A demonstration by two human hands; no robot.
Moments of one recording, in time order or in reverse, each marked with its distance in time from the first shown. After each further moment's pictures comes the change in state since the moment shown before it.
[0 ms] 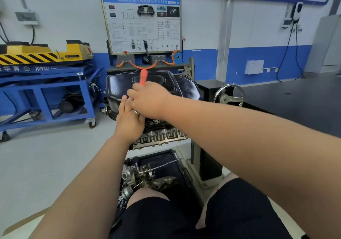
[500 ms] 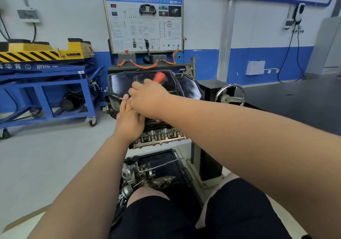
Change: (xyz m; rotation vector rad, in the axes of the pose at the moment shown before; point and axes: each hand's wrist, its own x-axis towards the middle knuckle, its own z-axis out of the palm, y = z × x) left_hand 0.001 -0.001 -0.004 0.007 -0.029 0.012; right_hand 0.002 -0.006 -0.009 -0.001 -0.033 0.062
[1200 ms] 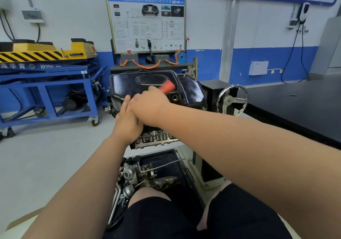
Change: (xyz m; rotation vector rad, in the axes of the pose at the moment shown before) left_hand 0.000 -0.009 -0.005 0.026 -0.029 -0.003; right_hand -0.001 -0.016 0.002 0.165 -0.027 0.115
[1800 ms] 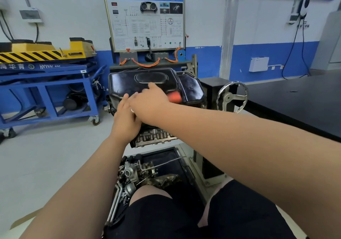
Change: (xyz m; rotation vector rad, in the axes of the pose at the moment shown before) left_hand -0.002 0.000 -0.001 -0.178 0.080 0.019; right_hand 0.003 -0.001 0.007 -0.003 -0.050 0.075
